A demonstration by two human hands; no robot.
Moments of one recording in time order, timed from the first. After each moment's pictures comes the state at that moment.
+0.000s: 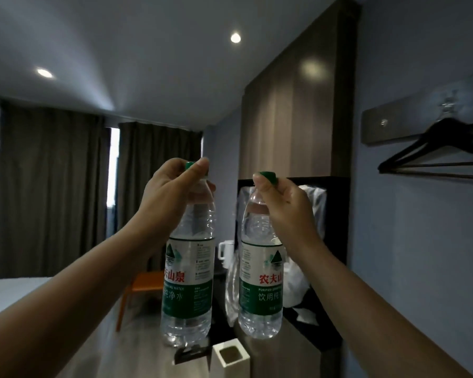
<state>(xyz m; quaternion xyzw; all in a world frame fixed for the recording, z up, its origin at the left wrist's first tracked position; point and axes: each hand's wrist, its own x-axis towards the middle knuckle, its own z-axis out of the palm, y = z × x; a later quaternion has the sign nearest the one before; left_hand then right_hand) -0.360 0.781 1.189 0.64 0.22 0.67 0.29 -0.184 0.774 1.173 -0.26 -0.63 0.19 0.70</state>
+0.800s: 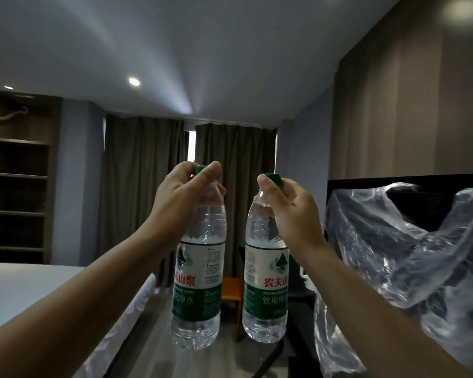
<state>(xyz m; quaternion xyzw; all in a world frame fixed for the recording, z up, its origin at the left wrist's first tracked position) -0.520 1.047 1.178 0.62 0.30 0.70 0.20 -0.354 1.096 1.162 -0.18 -0.67 0.28 0.66</state>
